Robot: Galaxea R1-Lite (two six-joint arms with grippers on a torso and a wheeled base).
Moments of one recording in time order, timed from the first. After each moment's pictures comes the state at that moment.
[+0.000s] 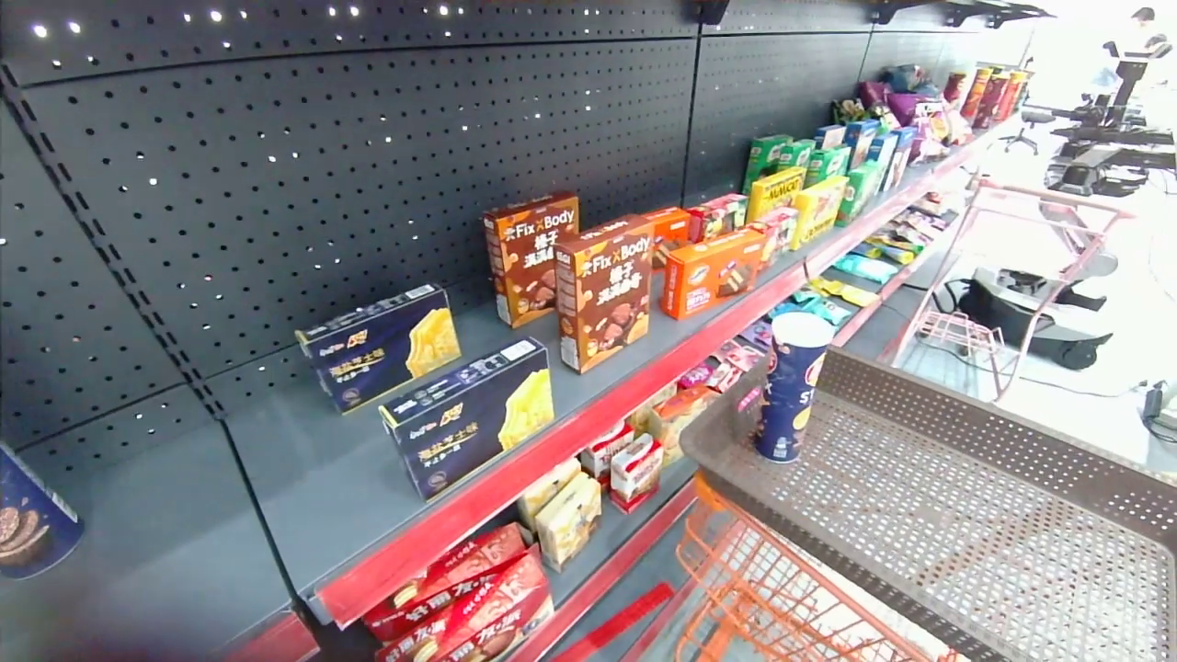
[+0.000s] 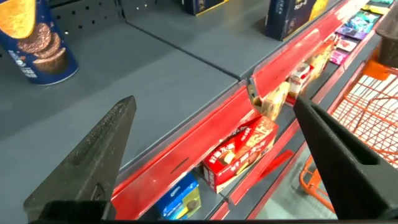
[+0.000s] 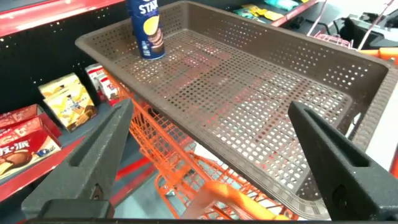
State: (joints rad) left arm 0.00 0.01 0.00 0.00 0.00 0.01; right arm 0.00 0.00 0.00 0.00 -0.02 0.00
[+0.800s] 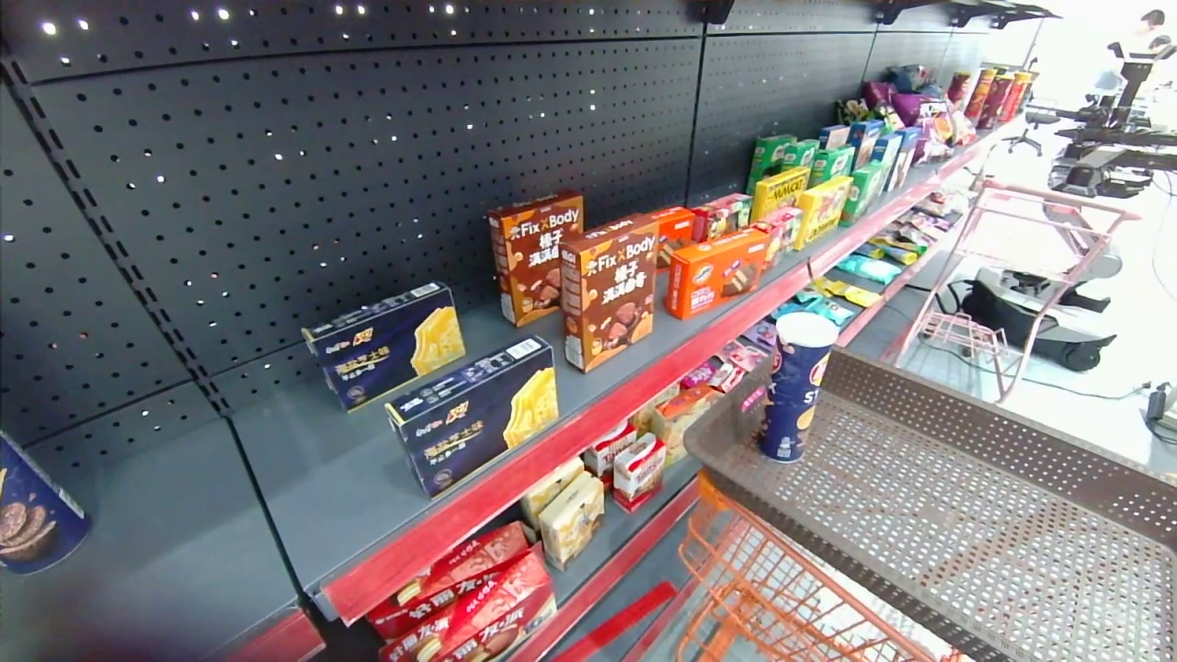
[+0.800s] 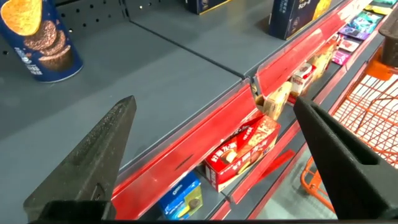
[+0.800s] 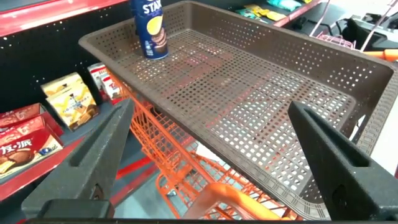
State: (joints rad) left arm 0.00 0.01 0.00 0.00 0.00 0.01; right arm 0.00 0.00 0.00 0.00 -0.01 -0.01
